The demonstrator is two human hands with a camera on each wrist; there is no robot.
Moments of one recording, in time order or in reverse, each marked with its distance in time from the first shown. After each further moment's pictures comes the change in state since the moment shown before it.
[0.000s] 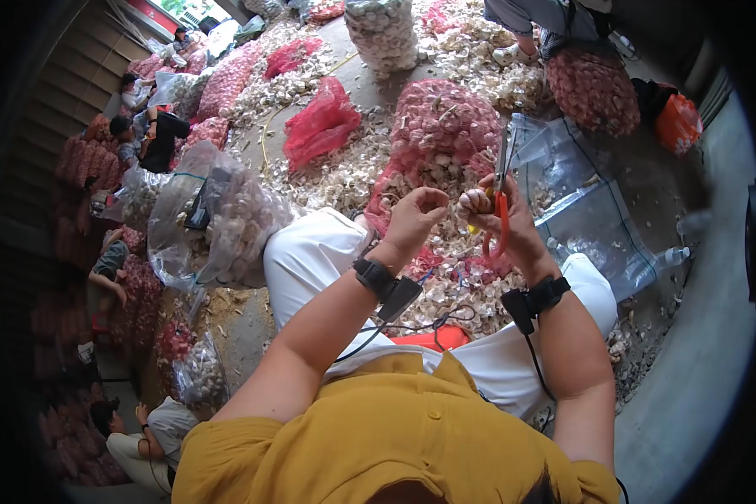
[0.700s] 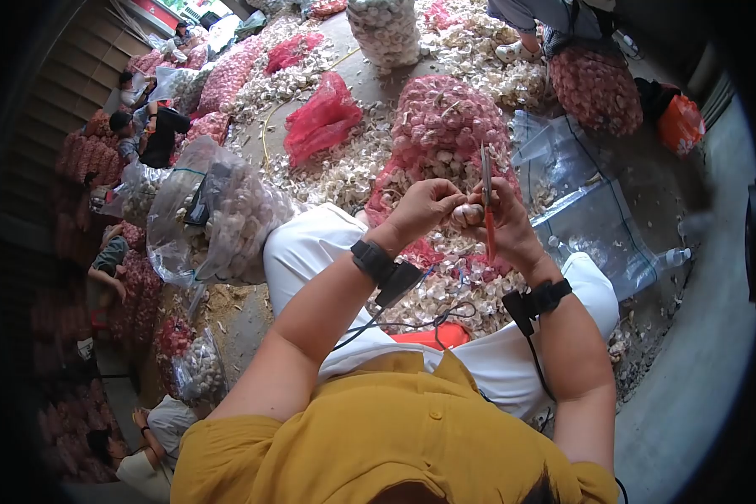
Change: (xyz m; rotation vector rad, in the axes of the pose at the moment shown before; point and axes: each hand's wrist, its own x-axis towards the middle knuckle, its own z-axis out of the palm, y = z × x) left_hand 0.009 0.049 0.002 0.161 -0.252 -0.106; right_hand -0.004 0.012 -0.001 -0.296 -0.078 -0.133
